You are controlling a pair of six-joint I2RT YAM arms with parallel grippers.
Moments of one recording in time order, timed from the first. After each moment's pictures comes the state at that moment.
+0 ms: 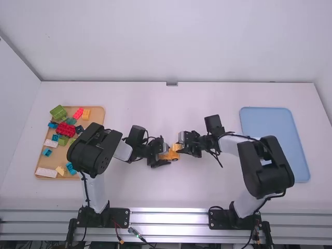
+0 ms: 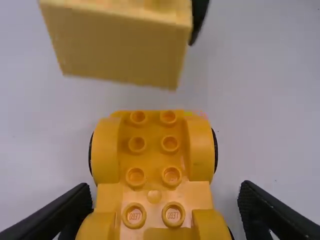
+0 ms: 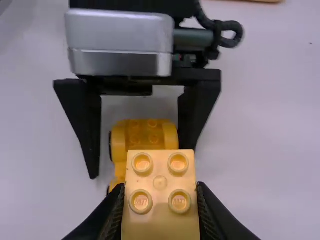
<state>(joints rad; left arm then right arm) -0.31 1.98 0.61 0.46 0.91 0.81 0.29 1.77 0.75 -0.10 -0.97 -1.15</state>
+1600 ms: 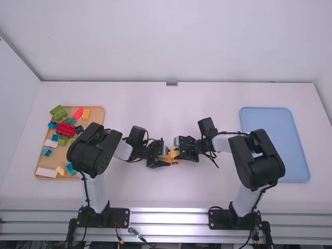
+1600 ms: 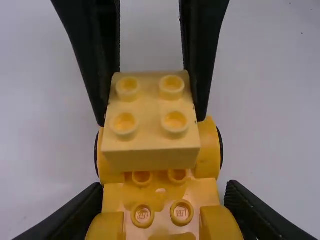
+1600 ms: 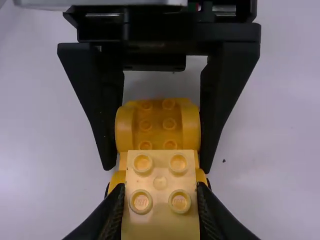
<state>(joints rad) -0.31 1.98 0.62 0.38 0.95 0.92 0.34 1.87 0.77 -0.17 -0.92 -1.15</state>
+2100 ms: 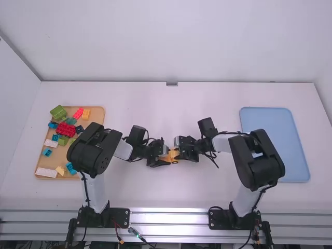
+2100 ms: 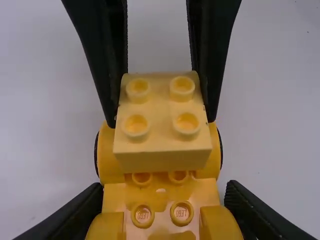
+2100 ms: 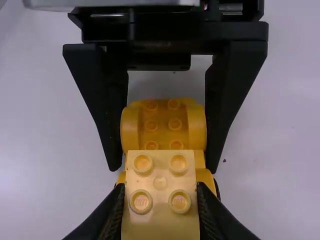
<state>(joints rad) -0.31 1.98 0.63 0.38 0.95 0.92 0.34 1.87 0.77 -0.17 -0.91 -1.15</state>
